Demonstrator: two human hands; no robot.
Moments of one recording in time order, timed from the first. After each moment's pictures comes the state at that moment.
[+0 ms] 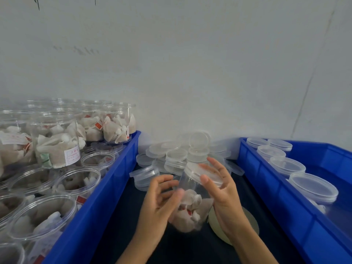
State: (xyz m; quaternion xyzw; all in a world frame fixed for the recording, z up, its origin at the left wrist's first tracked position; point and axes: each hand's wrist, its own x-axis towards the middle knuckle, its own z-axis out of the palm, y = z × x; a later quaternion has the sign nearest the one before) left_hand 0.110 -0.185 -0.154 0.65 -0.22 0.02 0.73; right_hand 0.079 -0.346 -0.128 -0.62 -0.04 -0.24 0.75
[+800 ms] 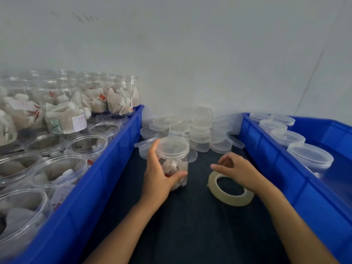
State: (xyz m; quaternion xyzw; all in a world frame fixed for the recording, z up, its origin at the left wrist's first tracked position) left_hand 0.125 -0.186 -0.189 0.76 -0.24 0.17 0.58; right_hand 0.067 -0.412 -0.136 -0.93 0.10 -0.06 0.35
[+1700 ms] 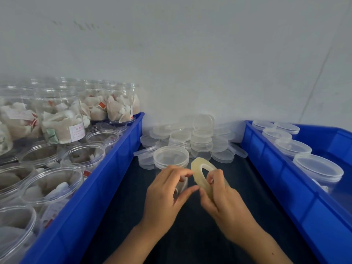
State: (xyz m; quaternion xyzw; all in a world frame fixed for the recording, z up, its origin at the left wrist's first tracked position) left_hand 0.098 -0.190 -0.167 0.75 -0.38 0.34 0.42; right_hand 0.028 -0.343 -0.147 -0.93 -0.11 -0.21 0.27
